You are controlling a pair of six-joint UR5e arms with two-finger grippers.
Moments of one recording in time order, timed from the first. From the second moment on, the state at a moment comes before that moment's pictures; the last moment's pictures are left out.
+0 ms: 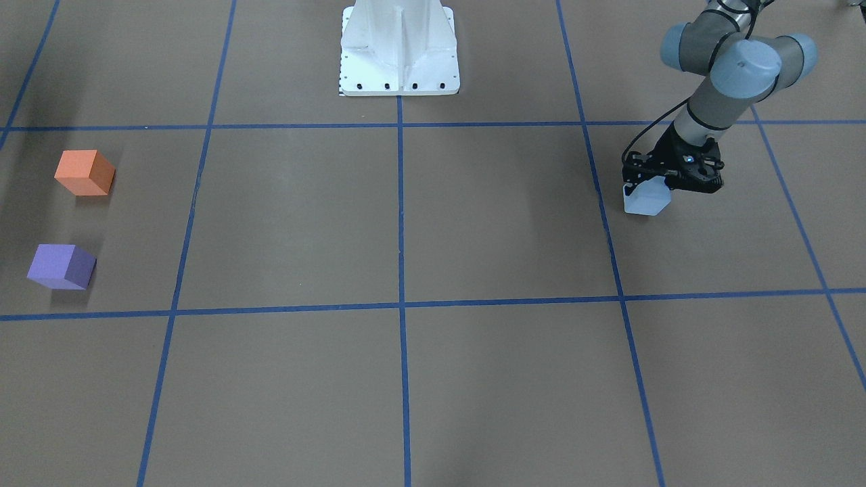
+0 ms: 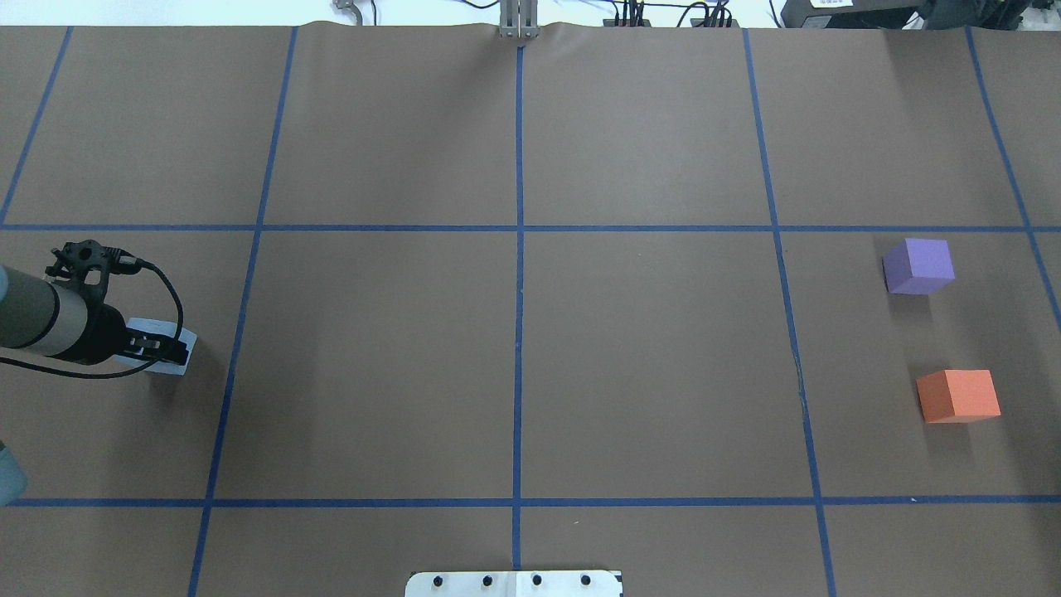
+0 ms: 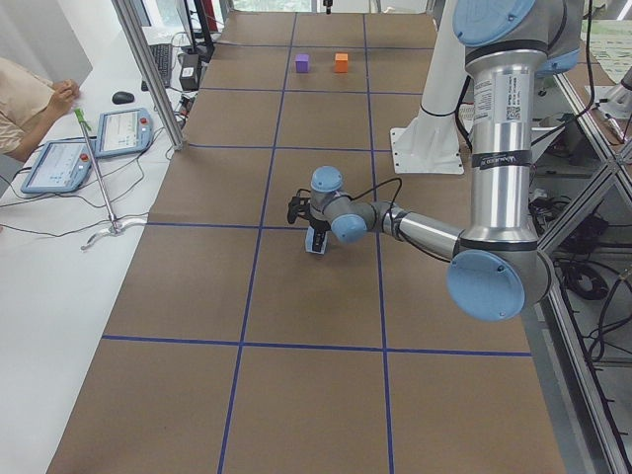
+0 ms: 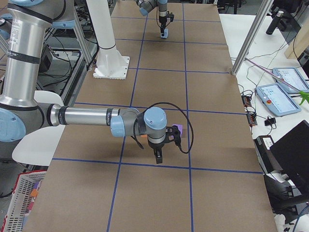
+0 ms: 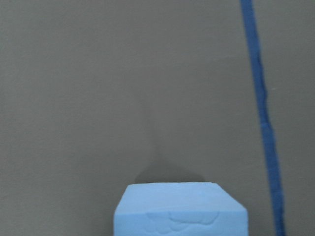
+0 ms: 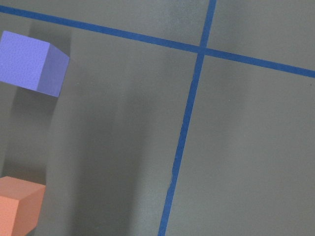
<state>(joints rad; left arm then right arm) -0.72 -1.56 -1.84 -2.07 -2.02 -0.92 1.51 -1.81 1.81 -1.45 2.35 -0.07</state>
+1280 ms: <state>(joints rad) -0.47 -2.49 -1.36 -1.68 -1.89 -1.31 1.51 -1.81 1.81 -1.45 2.35 -0.07</state>
